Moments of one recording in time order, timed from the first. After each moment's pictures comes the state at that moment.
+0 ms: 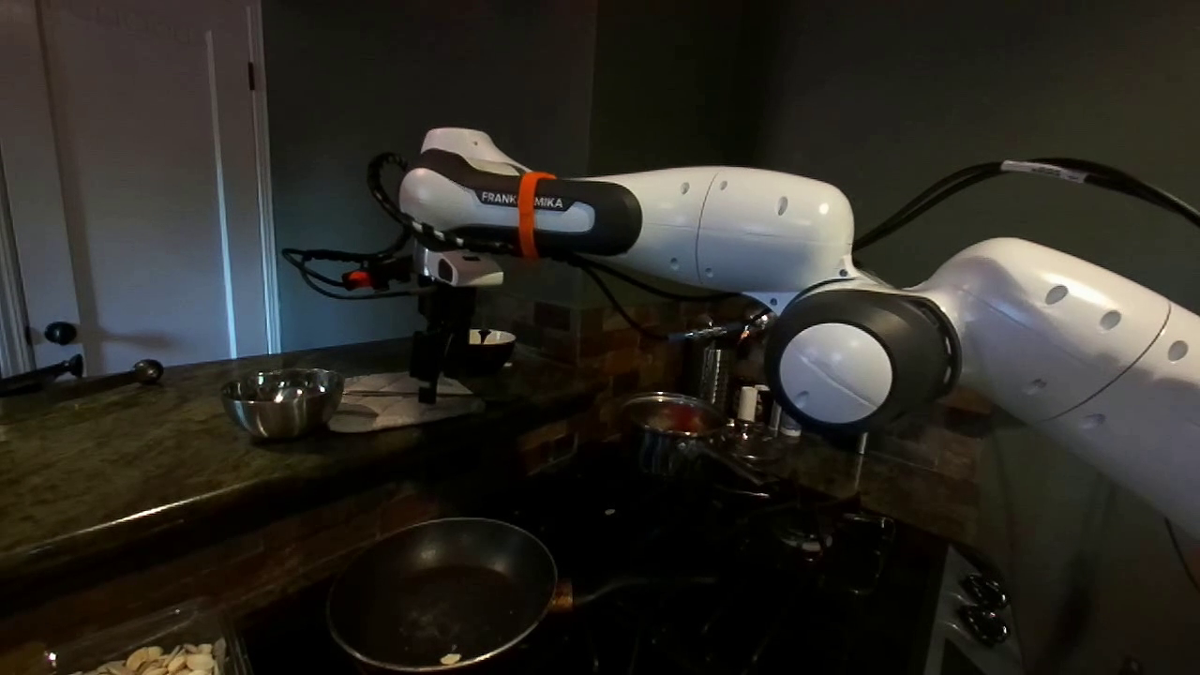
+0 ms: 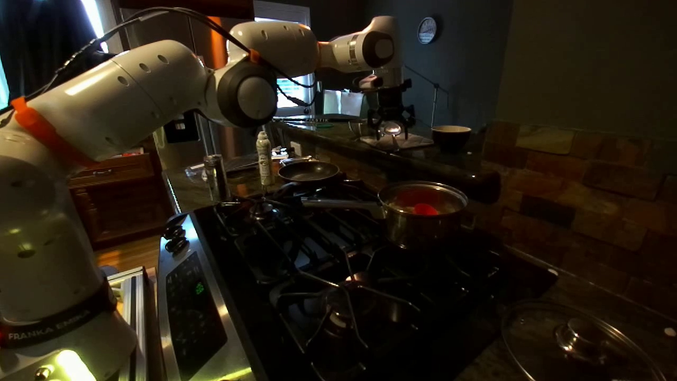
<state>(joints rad) 0.17 1.05 -0.05 -0.45 -0.02 1.65 2.65</state>
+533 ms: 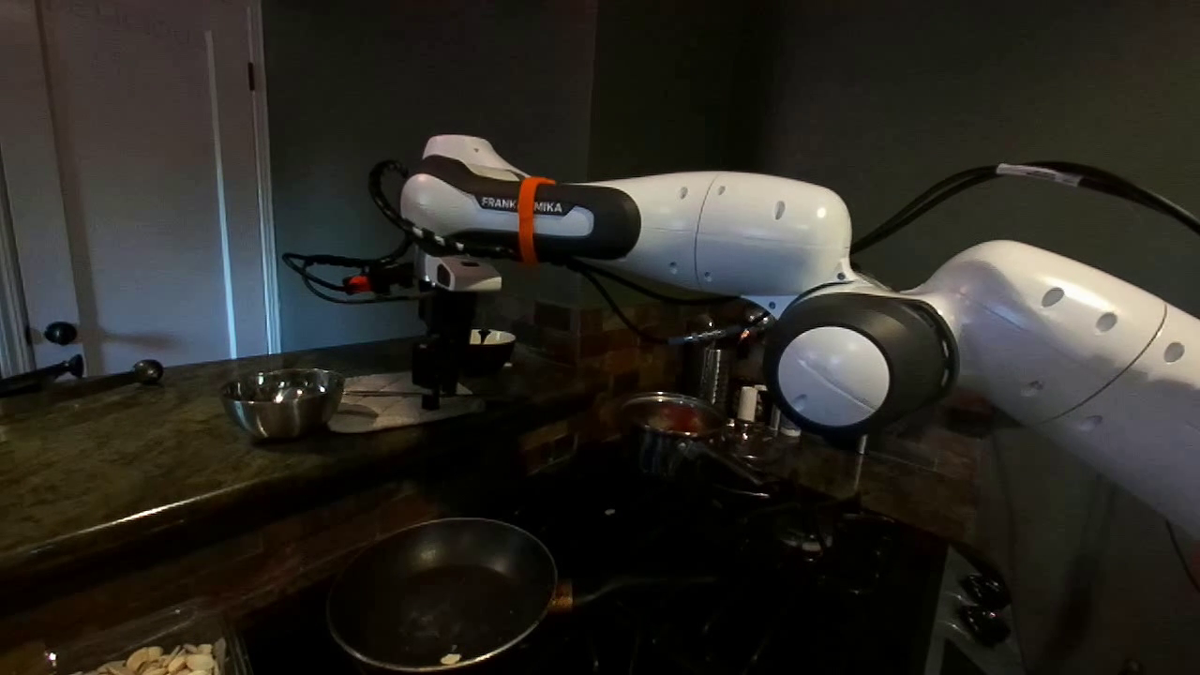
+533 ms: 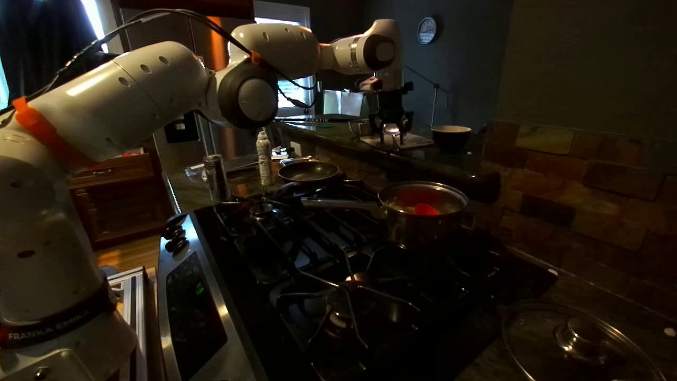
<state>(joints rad) 0.17 1.06 -0.05 -0.45 -0.01 1.65 2.69</state>
